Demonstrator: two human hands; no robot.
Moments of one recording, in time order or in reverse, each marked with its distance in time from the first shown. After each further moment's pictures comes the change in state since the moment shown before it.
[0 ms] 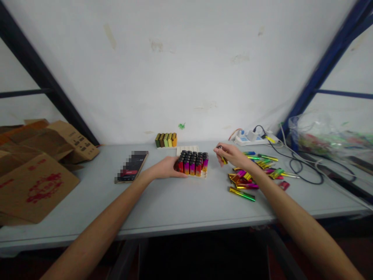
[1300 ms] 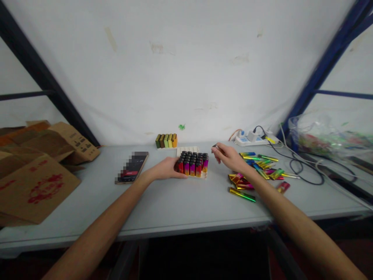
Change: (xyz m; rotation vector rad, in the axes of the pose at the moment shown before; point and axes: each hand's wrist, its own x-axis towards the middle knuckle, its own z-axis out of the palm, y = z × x) left_hand -0.001 0.000 0.000 -0.033 0.006 -0.006; right_hand 0.000 -0.017 0.015 -0.321 0.184 -0.032
